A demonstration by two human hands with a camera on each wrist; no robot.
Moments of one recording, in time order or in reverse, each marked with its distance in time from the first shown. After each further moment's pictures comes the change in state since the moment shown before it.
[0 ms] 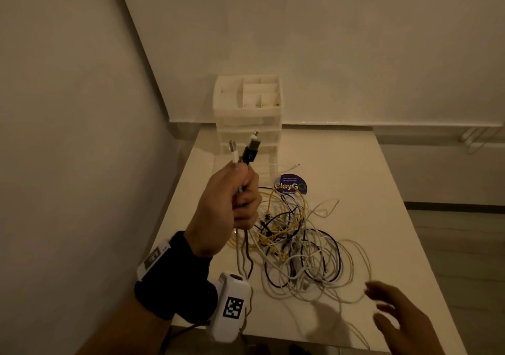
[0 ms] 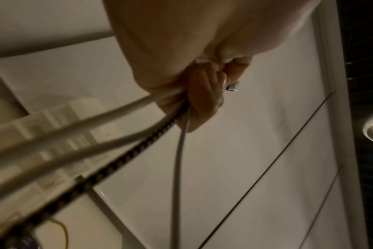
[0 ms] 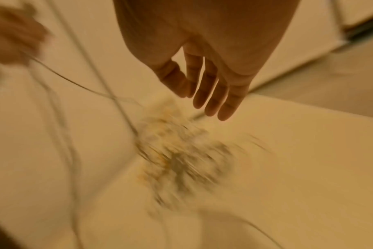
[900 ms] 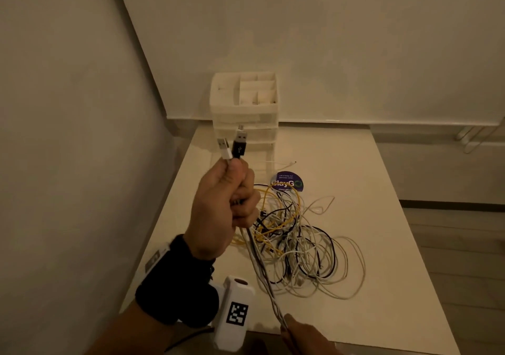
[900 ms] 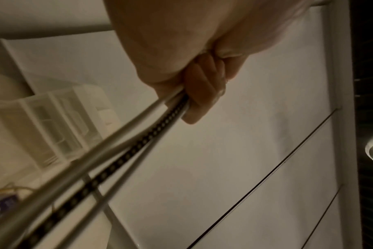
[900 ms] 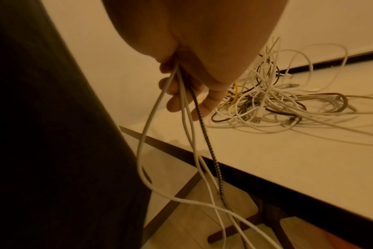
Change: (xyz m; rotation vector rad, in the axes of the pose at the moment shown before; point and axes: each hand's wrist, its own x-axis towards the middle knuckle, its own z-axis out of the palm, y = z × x) left_hand -0.006 -0.004 0.018 -0.073 0.056 0.103; right_hand 0.001 0.018 0.138 -0.435 -0.705 0.268
